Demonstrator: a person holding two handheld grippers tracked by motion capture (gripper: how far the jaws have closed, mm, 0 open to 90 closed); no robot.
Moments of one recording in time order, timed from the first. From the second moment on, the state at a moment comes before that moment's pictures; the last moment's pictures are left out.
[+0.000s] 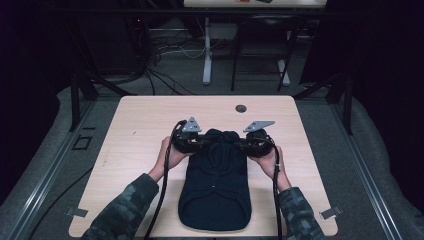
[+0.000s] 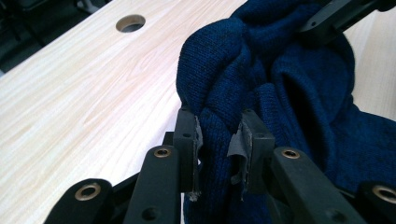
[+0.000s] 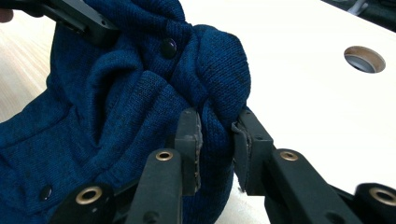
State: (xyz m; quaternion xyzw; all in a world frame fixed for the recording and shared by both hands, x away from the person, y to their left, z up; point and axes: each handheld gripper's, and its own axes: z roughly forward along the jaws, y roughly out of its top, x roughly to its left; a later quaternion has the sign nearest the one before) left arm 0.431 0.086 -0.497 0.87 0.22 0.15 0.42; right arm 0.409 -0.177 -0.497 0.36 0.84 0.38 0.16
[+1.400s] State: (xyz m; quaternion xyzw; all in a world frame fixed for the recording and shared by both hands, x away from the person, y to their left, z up) left arm 0.399 0.093 -0.495 0.89 0.16 0.17 0.39; right arm 0.369 -0.178 -0.493 0.29 0.85 0.39 0.19
